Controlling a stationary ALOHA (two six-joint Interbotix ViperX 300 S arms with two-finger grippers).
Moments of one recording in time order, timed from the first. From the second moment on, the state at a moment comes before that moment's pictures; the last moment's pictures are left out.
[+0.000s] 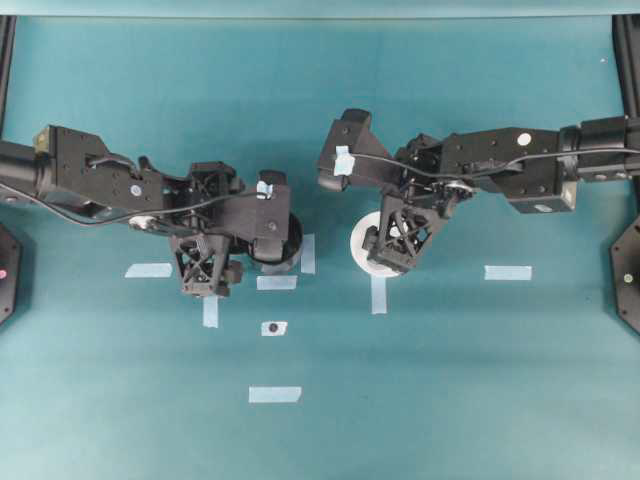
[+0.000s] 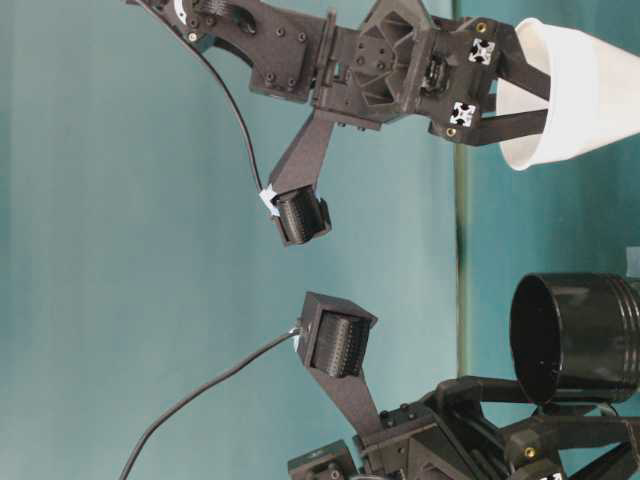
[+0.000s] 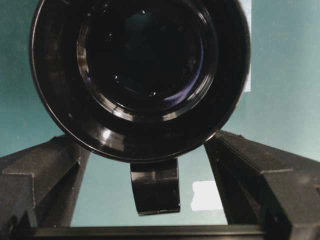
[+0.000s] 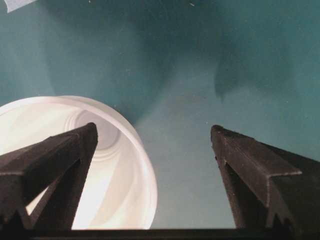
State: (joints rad) left arm 0.12 0.10 0.65 0.02 0.39 0.16; right arm -0.17 0.13 0.50 0.00 0.66 0.18
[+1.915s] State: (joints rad) left arm 0.08 0.04 0.74 0.02 0.04 0.14; right arm -0.19 0.01 0.41 0.10 0.93 0.18
